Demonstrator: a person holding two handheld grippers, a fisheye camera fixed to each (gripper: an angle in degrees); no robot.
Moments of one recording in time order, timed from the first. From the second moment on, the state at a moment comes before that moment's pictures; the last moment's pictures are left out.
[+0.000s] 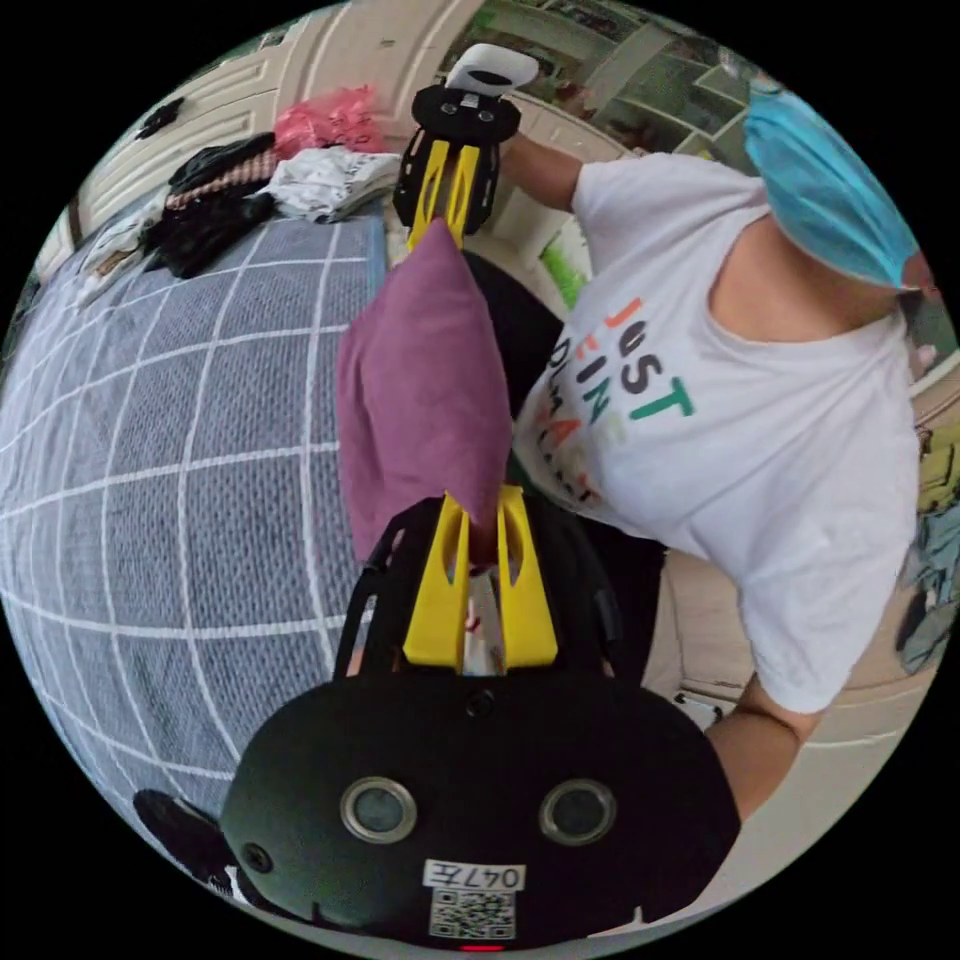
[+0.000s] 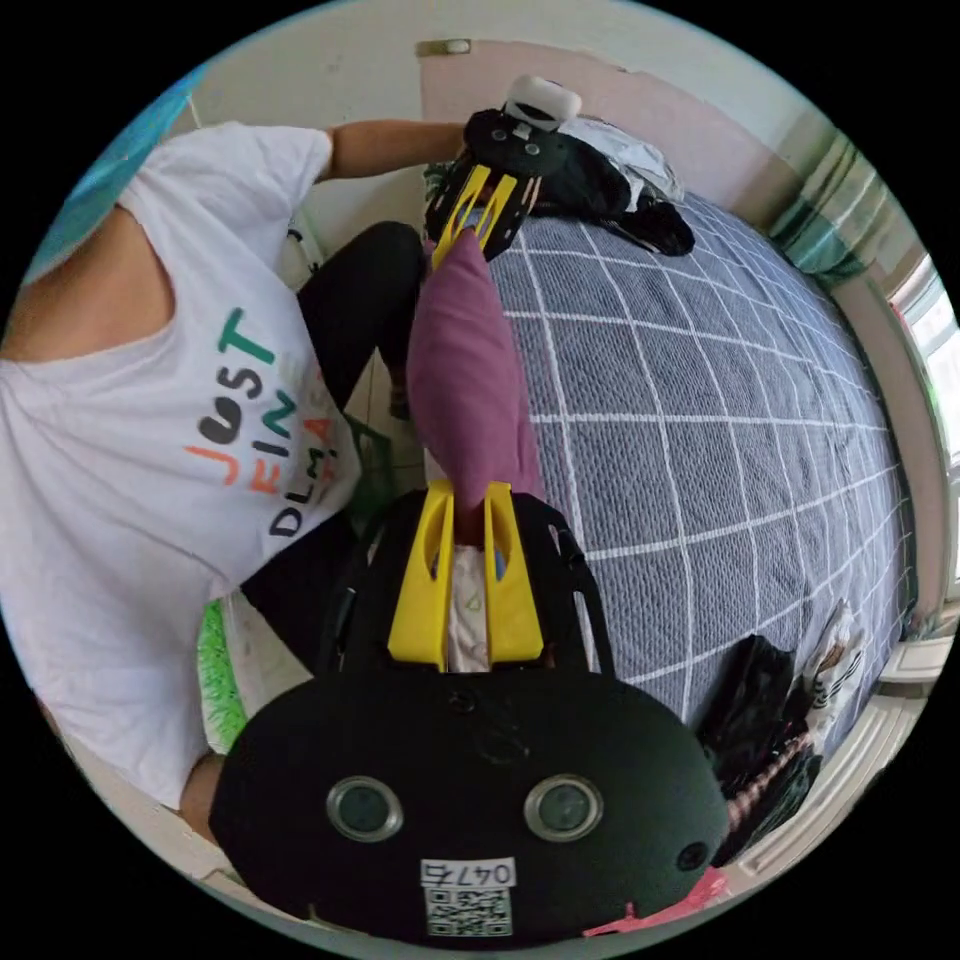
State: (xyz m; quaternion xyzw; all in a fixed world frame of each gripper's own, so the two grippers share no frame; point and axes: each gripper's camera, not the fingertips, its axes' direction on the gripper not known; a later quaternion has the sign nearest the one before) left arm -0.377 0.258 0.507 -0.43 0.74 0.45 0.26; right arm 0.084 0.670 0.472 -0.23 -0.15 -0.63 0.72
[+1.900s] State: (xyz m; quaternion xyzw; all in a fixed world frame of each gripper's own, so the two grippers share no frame) left arm -0.455 0.332 0.484 -0.51 0.35 0.17 0.77; right arm 0.224 0.666 0.570 -0.14 -0.10 -0.44 0.88
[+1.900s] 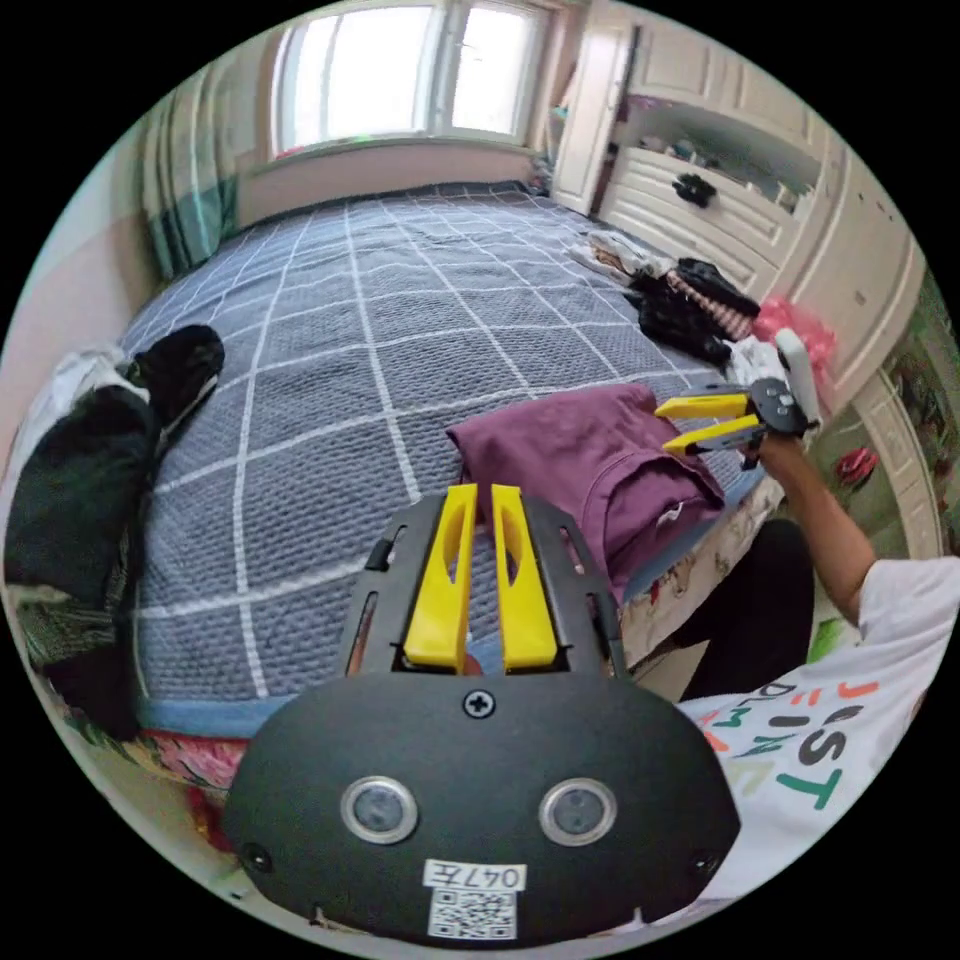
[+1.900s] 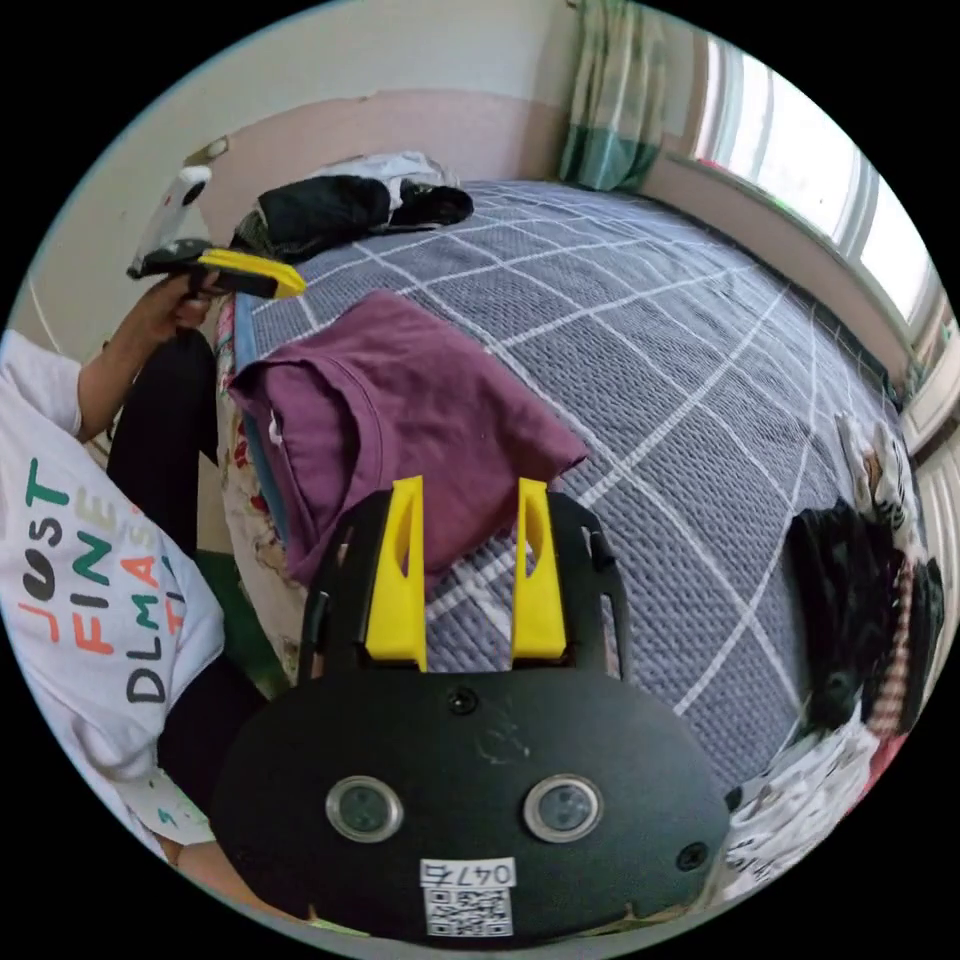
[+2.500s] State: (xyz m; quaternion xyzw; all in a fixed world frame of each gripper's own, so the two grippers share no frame) left arm -0.417 0.402 0.480 -0.60 0.29 0.02 0.75; right arm 0.294 0.681 0.537 -0.01 -0.07 -0.29 0.96
